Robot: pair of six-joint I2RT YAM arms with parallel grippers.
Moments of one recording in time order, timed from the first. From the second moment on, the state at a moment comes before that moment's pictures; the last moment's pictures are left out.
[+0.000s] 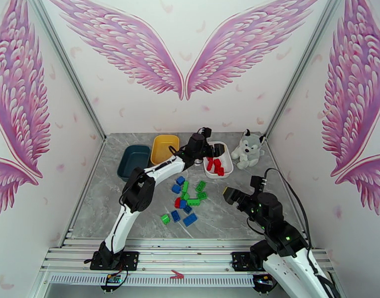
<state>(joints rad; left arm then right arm) -0.73 2.32 1.93 0.05 0.27 -0.64 0.39 0.41 0.54 -0.57 -0.03 0.72</state>
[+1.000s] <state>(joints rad) -0.94 1.66 0.84 -0.08 -0.37 -0.51 0.43 0.55 0.35 -0.39 -0.20 0.73</state>
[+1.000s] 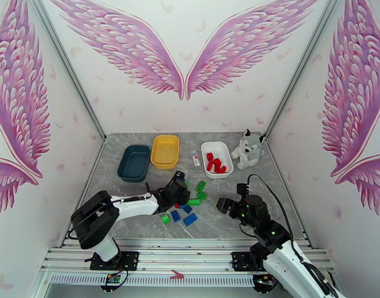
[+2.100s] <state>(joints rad) -1.00 1.68 0.76 -0.07 -0.49 -0.63 0.66 0.82 0.35 -0.18 -0.10 0.74</state>
